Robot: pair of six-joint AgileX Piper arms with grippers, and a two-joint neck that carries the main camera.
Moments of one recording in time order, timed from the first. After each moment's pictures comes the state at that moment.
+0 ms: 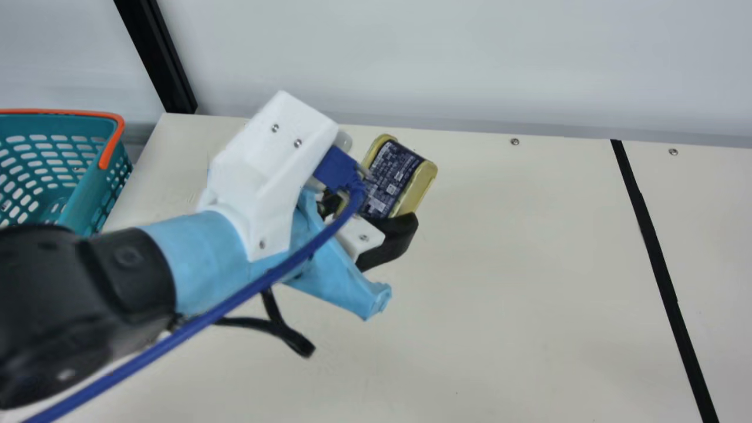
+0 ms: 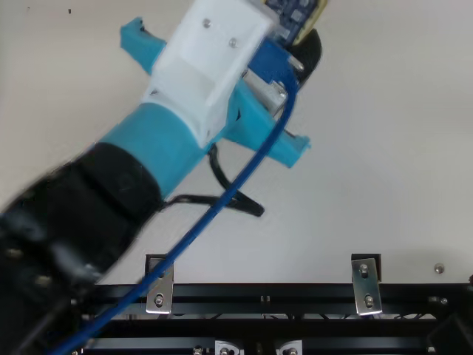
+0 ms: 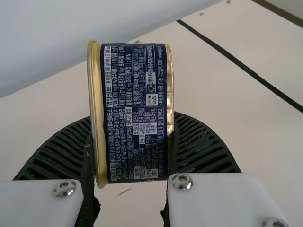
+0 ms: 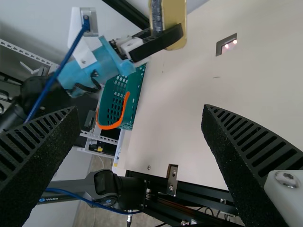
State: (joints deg) left arm -42.6 79.6 -60.9 5.2 23.5 -12.6; right arm 15.8 21.7 -55.3 28.1 65.7 32.9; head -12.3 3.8
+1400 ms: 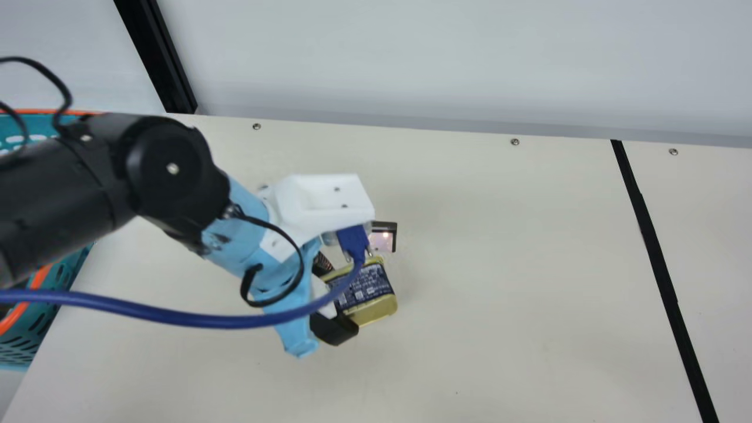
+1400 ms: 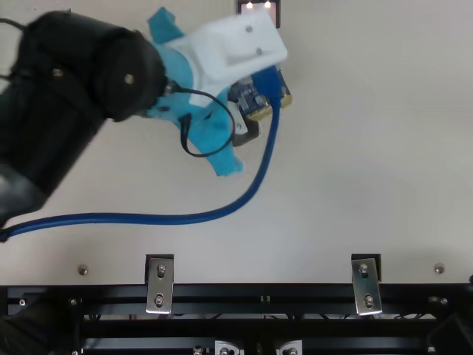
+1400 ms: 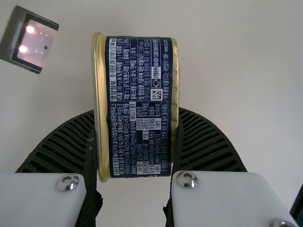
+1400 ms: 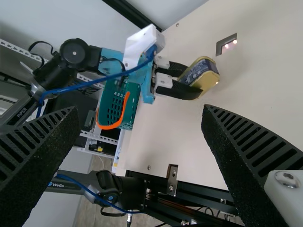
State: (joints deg) left arm -31.2 98.3 -71.6 -21.8 56.4 44.5; right arm 15.8 21.7 -55.3 28.1 65.7 32.9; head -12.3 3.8
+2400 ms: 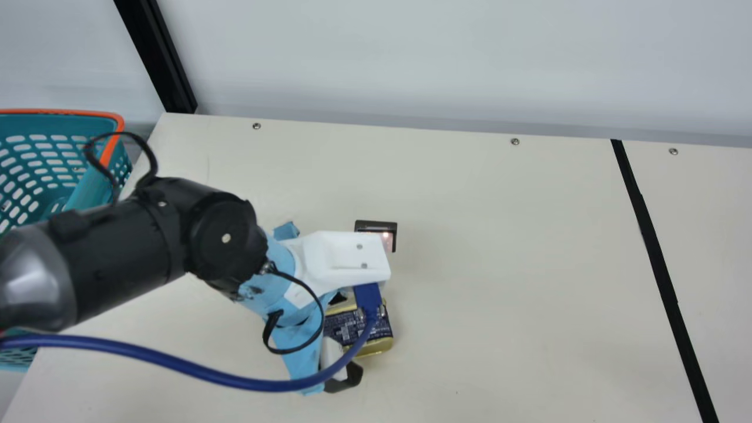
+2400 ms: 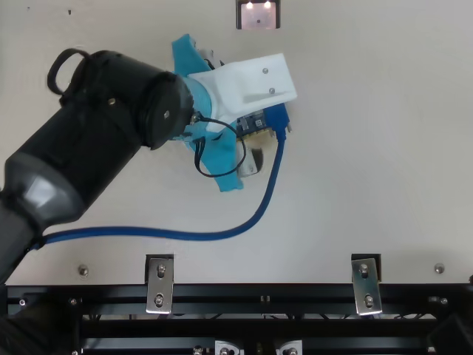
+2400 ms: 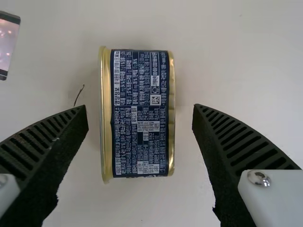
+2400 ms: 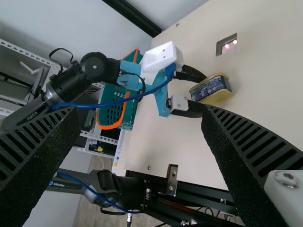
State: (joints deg) left arm -34.4 99.5 -64.8 -21.0 47.6 48.8; right arm 15.8 21.7 -55.3 28.1 65.7 32.9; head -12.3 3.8
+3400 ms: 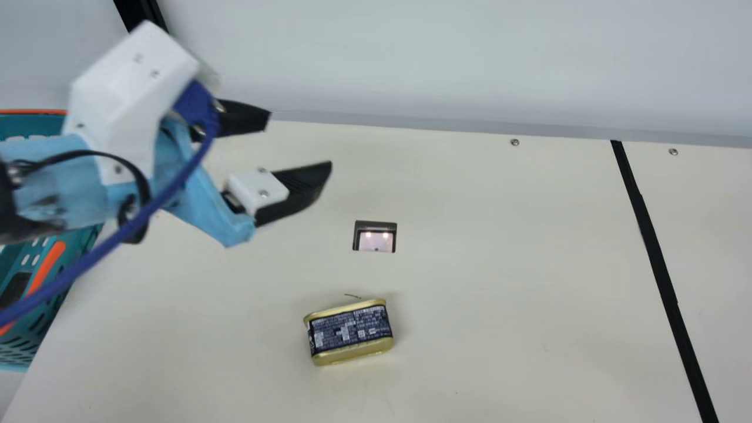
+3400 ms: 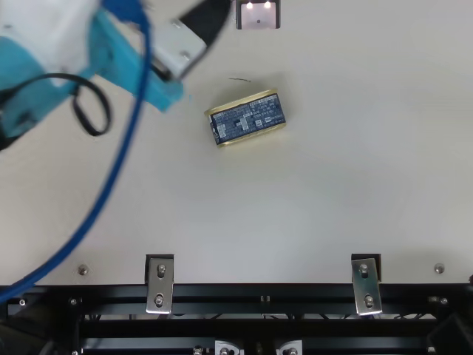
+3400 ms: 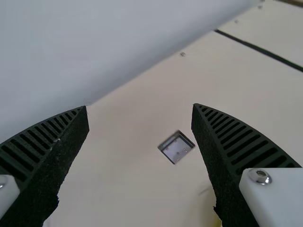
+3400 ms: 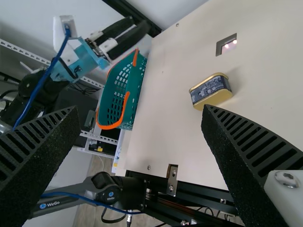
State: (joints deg) left arm -16.7 75.3 -55.6 -49.8 22.6 59.3; right arm 15.8 21.7 -55.3 28.1 65.7 32.9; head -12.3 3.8
